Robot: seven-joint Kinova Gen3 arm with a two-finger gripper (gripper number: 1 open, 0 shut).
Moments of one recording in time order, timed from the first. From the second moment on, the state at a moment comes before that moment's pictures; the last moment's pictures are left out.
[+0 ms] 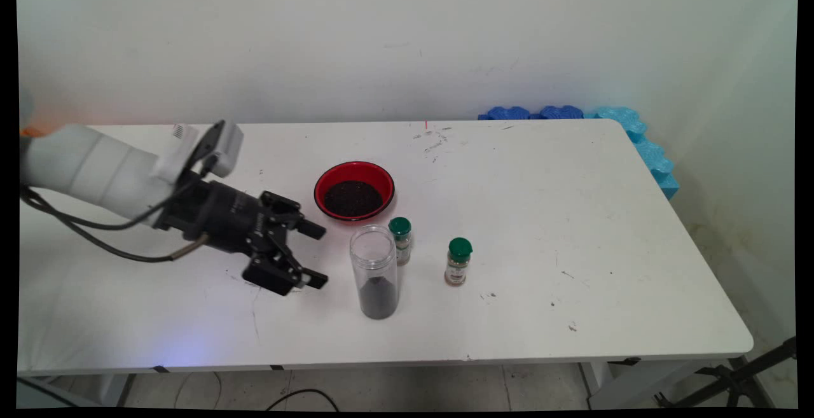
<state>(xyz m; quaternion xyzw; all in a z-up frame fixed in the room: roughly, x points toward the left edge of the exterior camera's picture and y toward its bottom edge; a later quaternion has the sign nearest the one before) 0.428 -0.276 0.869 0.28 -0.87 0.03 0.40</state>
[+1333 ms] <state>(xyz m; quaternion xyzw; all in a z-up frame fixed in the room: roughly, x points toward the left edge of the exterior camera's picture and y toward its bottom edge) 0.389 -0.300 0.834 0.24 -0.87 0.04 0.43</state>
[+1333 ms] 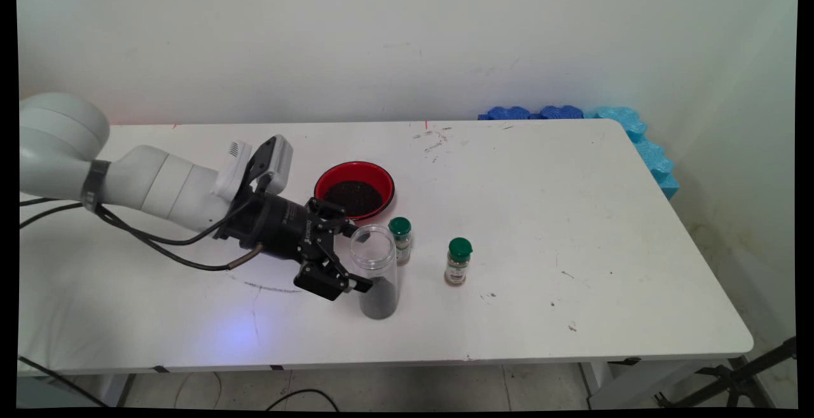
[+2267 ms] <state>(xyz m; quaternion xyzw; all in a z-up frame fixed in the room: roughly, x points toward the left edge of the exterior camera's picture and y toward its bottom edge) 0.385 -0.305 0.838 0.22 -0.87 0.05 0.44</state>
